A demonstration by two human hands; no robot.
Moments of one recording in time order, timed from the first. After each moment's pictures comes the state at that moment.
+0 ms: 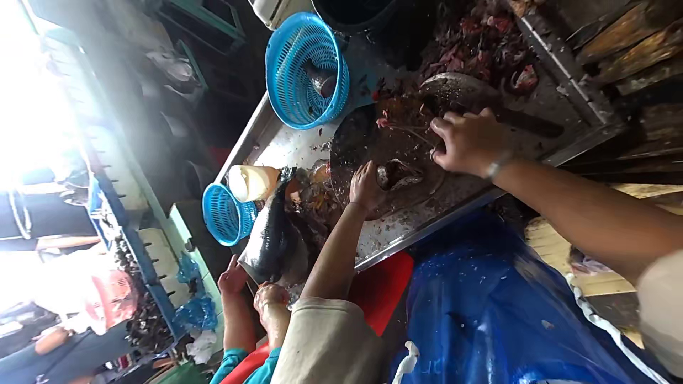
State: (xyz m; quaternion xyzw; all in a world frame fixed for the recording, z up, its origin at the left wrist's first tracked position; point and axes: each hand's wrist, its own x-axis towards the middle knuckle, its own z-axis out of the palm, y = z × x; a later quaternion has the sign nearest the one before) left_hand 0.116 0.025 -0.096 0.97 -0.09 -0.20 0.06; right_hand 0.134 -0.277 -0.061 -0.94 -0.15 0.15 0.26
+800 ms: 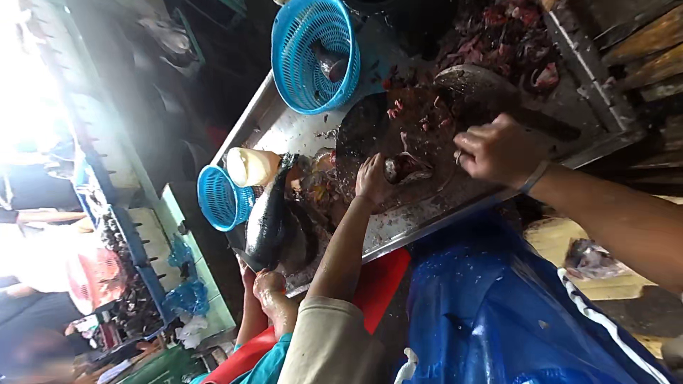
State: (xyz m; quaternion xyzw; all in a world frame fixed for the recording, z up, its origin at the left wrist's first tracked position) left_hand 0.110 0.028 -0.098 0.97 -0.07 -0.20 0.07; right_hand 0.110 -0.294 -0.079 -0.93 -0.27 0.06 0.25
